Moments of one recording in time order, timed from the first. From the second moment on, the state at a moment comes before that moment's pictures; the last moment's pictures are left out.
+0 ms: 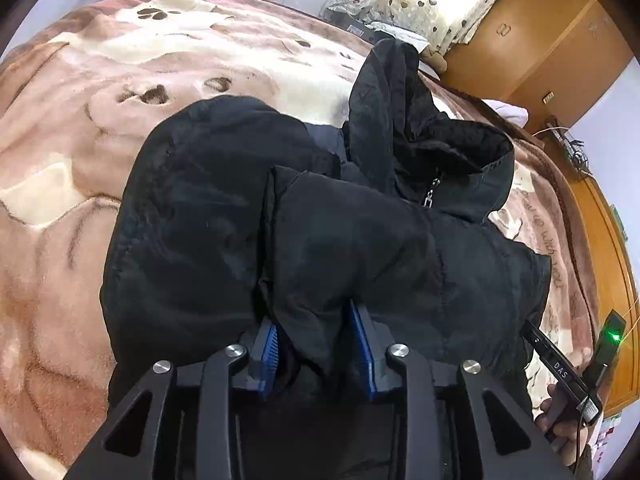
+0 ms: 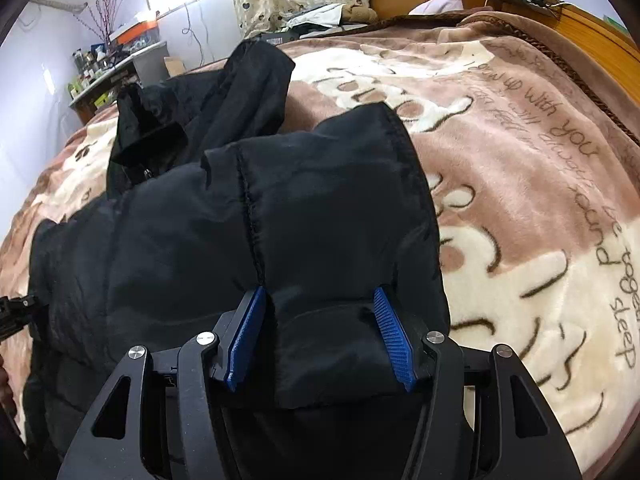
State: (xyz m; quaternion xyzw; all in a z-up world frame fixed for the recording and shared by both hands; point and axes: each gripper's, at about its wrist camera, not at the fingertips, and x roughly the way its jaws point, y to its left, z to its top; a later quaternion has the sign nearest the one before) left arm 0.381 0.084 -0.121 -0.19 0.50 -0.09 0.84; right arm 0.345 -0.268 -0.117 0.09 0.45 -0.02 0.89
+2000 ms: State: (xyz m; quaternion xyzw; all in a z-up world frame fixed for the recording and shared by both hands) left arm 0.103 0.142 -0.123 -0.07 0.58 -0.12 0.80; right arm 0.057 -0.343 -0.136 0.13 0.52 0.02 0.84
